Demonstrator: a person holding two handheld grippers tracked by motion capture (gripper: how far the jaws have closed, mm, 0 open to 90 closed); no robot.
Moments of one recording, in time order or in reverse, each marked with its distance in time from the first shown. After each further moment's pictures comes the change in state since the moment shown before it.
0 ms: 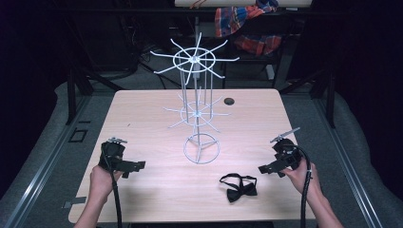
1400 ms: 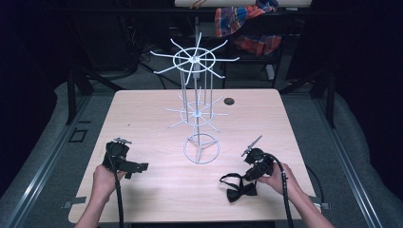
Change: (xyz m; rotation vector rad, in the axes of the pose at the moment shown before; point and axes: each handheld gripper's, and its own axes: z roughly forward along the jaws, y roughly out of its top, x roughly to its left) left arm -0.003 0.002 0.007 0.050 -0.018 0.026; right arm 0.049 0.020 0.060 0.206 0.019 -0.258
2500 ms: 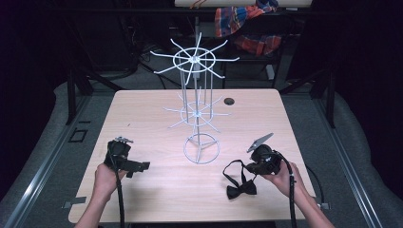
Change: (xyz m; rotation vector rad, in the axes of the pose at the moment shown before) left arm -0.003 0.005 0.002 -0.018 -0.012 0.026; right arm 0.016 -0.007 -0.047 -0.192 -0.081 -0.028
